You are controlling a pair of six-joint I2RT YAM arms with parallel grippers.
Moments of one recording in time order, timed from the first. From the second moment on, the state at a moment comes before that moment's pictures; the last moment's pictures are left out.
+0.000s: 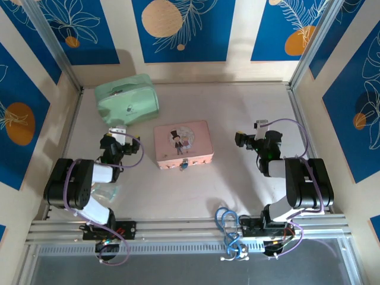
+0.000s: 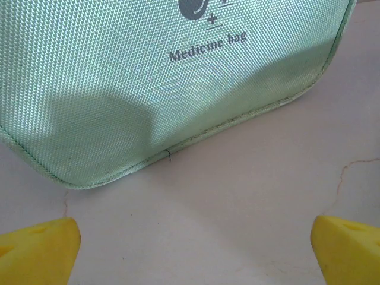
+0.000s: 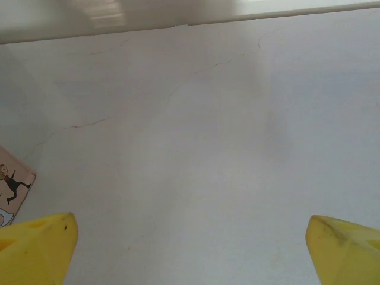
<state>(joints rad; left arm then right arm) -0.07 1.56 0.37 0.83 0.00 0.08 -0.02 1.51 0.40 0.71 -0.24 0.07</state>
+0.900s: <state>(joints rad) -0.07 1.56 0.37 0.83 0.00 0.08 -0.02 1.51 0.40 0.71 -0.24 0.07</state>
